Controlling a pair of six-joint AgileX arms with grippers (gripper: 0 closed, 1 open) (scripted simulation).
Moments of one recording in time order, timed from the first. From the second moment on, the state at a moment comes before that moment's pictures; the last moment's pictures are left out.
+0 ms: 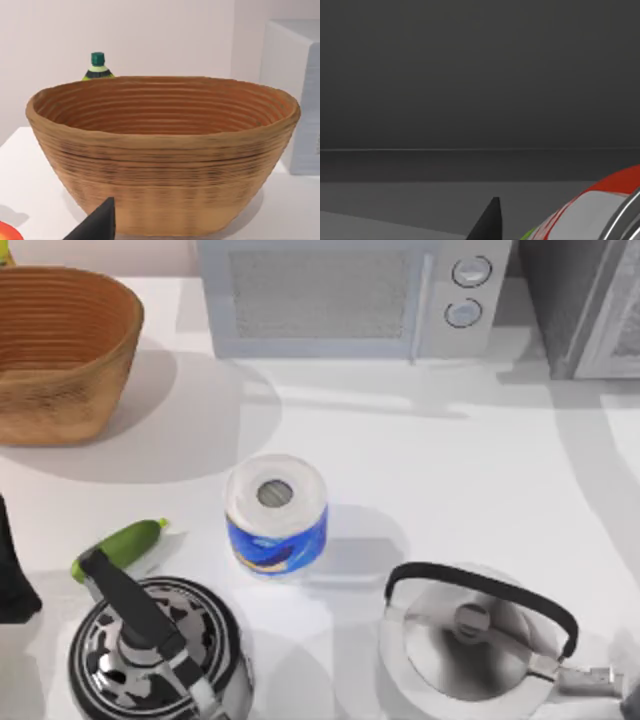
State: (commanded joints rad) left arm 0.00 0.00 0.00 0.00 0.00 0.00; right arm 0.16 1.24 1.71 -0.40 0.18 0.01
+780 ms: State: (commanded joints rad) left arm 0.00 0.00 0.00 0.00 0.00 0.00; right arm 0.17 1.43 1.85 -0.46 0.19 0.02
